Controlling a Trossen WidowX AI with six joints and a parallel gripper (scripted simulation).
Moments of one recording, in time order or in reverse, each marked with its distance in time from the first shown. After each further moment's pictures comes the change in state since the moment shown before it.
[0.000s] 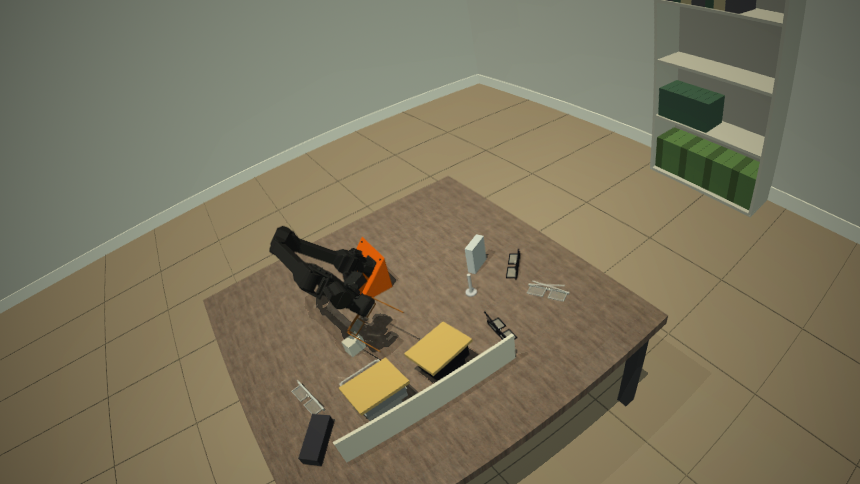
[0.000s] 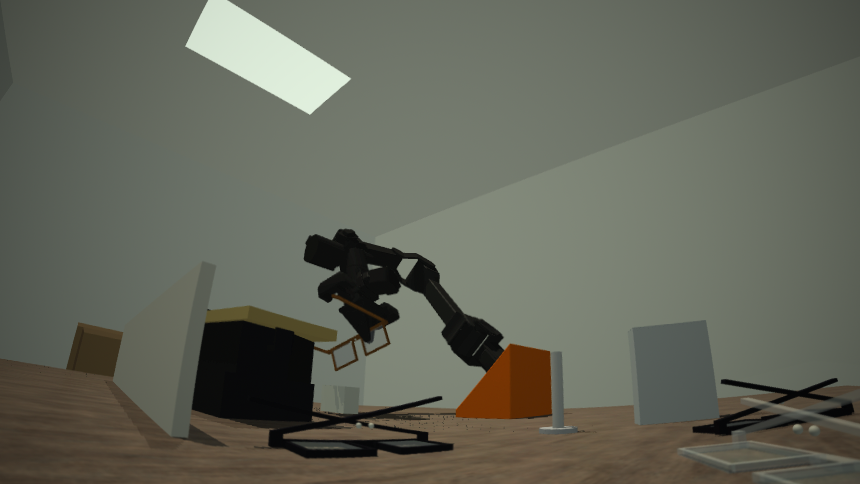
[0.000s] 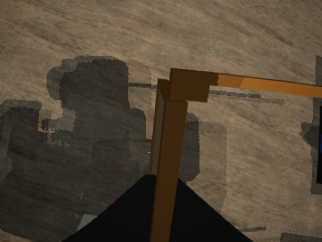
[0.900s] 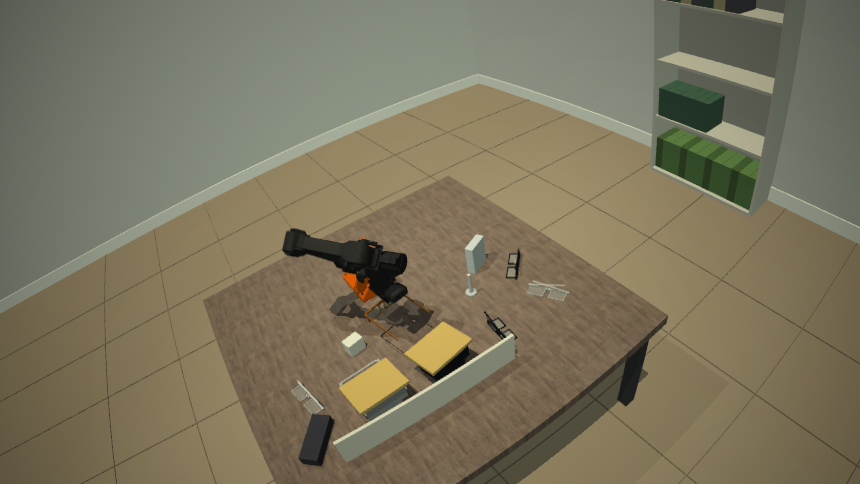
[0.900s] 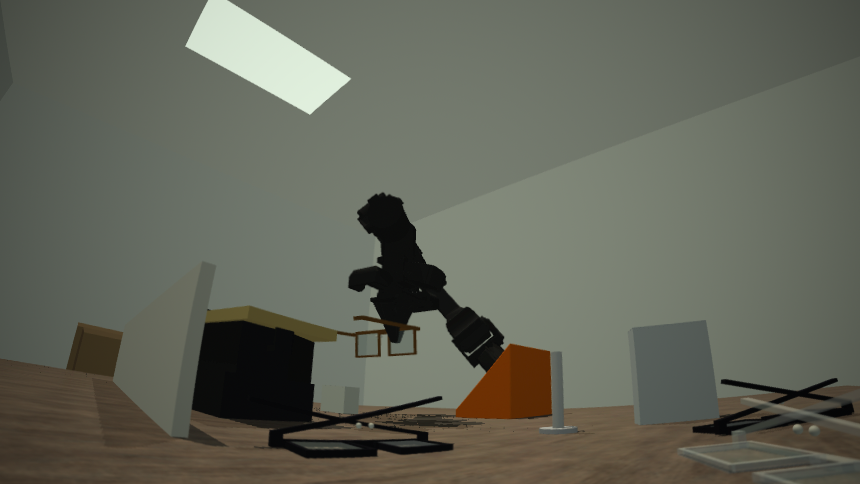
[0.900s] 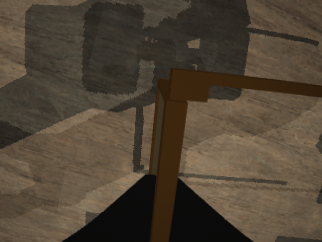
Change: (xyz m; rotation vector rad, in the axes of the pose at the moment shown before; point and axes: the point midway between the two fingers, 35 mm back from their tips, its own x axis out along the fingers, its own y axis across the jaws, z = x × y) arm 0.041 -0.028 0.076 0.076 0.392 0.123
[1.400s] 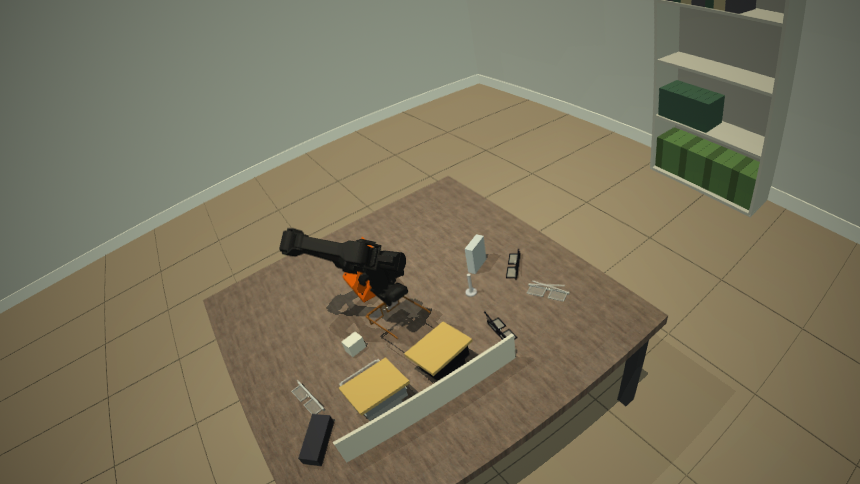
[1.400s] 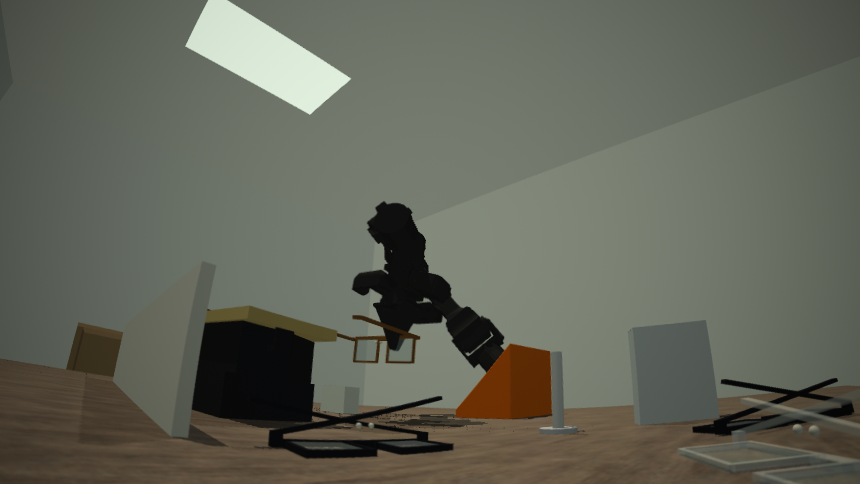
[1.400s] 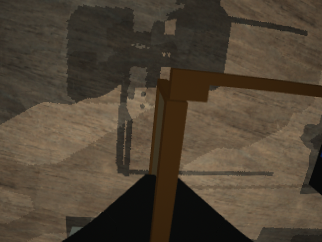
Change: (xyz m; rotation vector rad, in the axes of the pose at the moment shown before) arm 0.013 0.000 0.003 0.002 0.048 -0.105
